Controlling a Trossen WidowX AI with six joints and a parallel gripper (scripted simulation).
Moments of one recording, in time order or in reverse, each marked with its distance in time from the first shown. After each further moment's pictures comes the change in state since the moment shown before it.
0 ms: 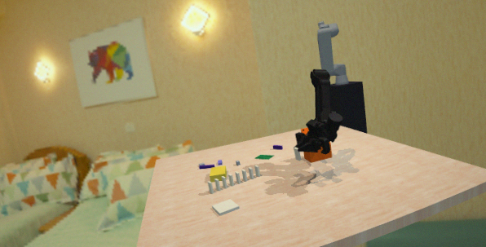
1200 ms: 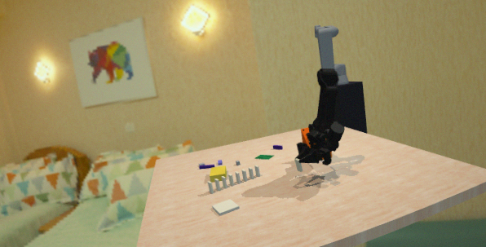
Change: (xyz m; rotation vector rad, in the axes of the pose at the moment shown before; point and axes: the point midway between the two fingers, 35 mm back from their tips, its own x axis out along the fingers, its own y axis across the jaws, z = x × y) arm 0.013 0.011 -0.041 0.014 0.022 -0.018
